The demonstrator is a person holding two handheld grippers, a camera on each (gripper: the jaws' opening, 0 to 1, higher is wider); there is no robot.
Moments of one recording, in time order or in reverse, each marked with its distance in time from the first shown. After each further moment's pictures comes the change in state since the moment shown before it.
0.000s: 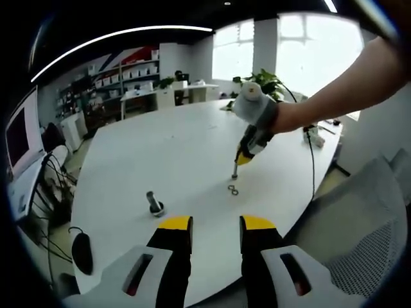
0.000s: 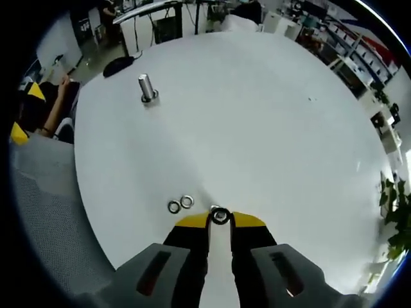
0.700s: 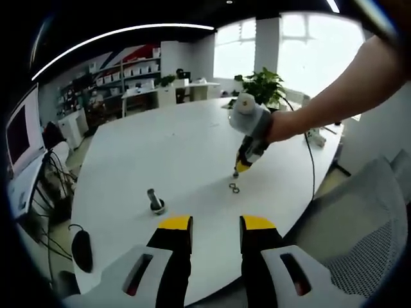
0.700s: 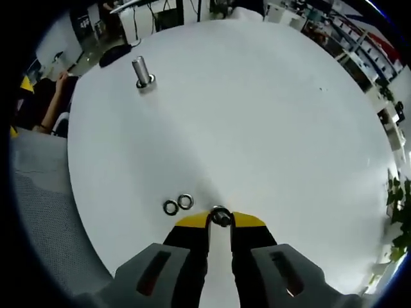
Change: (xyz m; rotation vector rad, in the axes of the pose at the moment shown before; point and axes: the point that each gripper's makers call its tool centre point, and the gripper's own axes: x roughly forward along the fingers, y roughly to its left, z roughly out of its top) left arm 0.002 0.002 -0.003 -0.012 0.012 0.007; right arm 0.033 0.005 -0.012 0.005 0.056 0.028
